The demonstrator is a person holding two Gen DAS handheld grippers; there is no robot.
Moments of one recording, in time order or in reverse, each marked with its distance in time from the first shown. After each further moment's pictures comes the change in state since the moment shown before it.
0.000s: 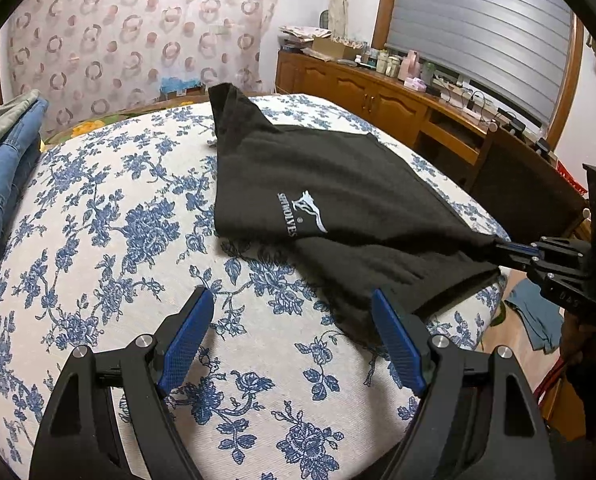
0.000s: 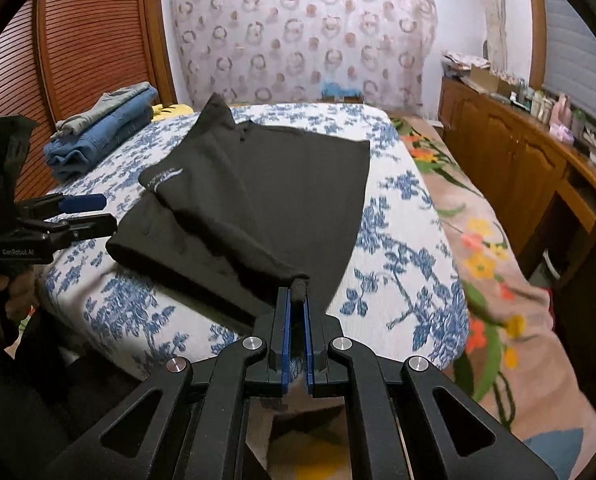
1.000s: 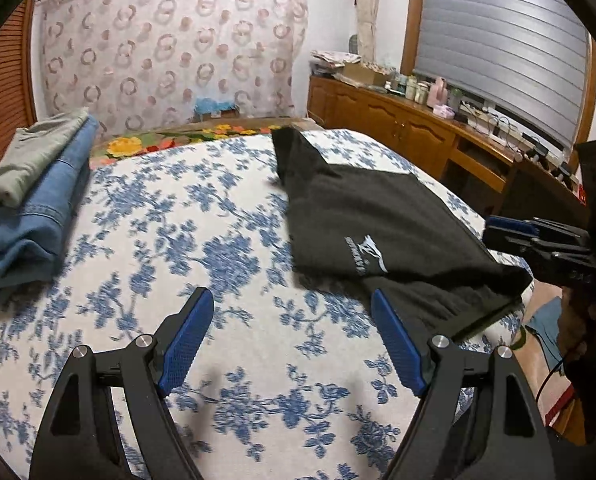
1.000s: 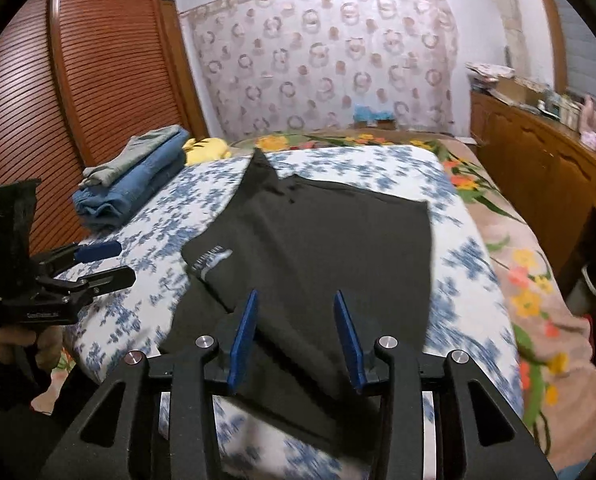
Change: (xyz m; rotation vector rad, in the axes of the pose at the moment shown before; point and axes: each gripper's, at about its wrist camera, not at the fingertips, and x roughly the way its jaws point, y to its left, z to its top) left arm -0.035 0.041 0.013 -0.039 -0.102 0.104; right arm 0.030 0.022 0.054 0.006 -0.097 0.152
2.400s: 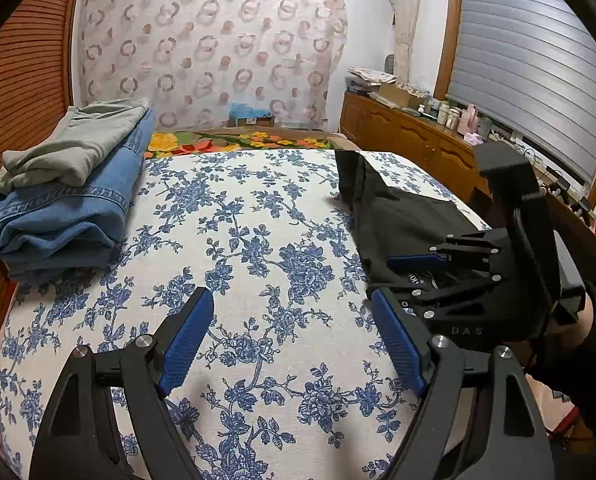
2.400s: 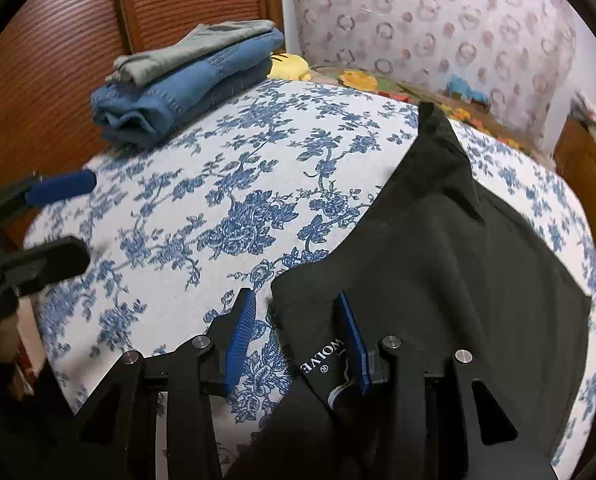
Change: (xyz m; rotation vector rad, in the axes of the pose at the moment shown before) left arm -0.014 0.053 -0.005 -0.097 -0.043 0.066; right arm 0.166 0.084 0.047 -0.305 0.270 0.094
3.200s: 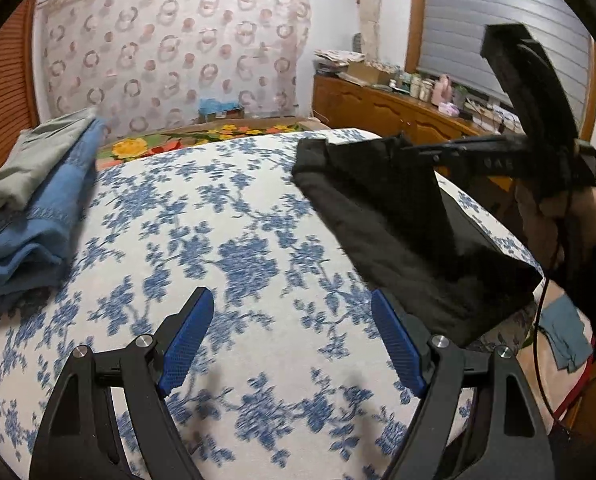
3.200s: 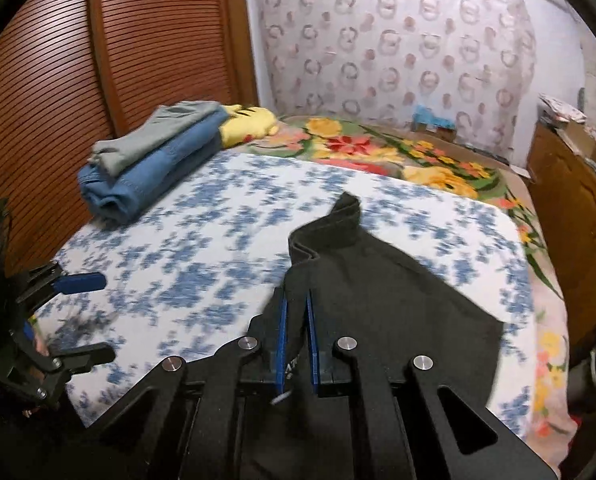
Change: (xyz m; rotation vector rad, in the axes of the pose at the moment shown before) left arm 0.027 -0.047 0.000 0.124 0.052 -0.052; right arm -0.072 -0.081 -0.006 0.123 -0.152 -0.042
